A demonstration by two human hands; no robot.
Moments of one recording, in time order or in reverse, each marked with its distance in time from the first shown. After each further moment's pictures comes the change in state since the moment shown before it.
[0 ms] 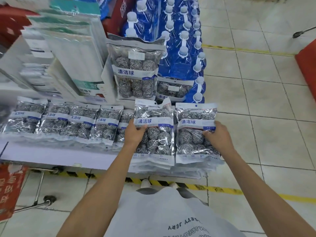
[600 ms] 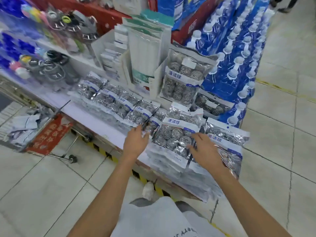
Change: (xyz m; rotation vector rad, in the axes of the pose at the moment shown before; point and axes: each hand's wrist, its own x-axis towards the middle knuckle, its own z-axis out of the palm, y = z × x) left_hand -0.109 -0.051 -0.057 0.306 0.290 -0.036; right_hand -0.058 -0.086 0.039 -0.309 -0.260 -0.806
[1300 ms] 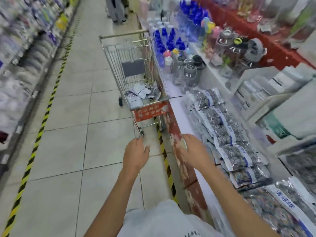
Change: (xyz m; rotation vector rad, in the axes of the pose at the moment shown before) left_hand -0.144 -0.271 -0.132 -0.044 0.536 -0.556; right_hand 0.084 -0.369 0.141 -0.063 -0.362 -0.808
